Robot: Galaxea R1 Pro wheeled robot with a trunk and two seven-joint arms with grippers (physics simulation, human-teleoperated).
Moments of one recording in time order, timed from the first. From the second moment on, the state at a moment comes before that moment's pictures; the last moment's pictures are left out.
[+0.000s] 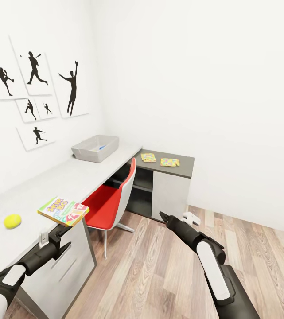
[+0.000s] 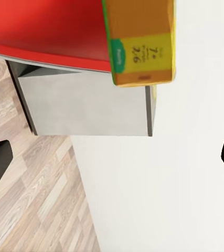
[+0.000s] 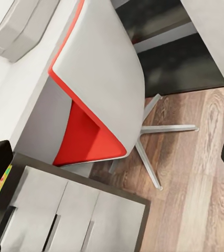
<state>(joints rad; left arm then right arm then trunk) -0.62 0.27 0.55 -0.36 0.62 0.66 -0.79 -0.36 0.09 0.06 -1.44 -0.72 0.57 -0.13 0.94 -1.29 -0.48</state>
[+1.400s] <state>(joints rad) -0.62 0.27 0.55 -0.36 0.62 0.66 -0.78 -0.36 0.10 0.07 -1.44 -0.72 0.57 -0.13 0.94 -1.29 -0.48</state>
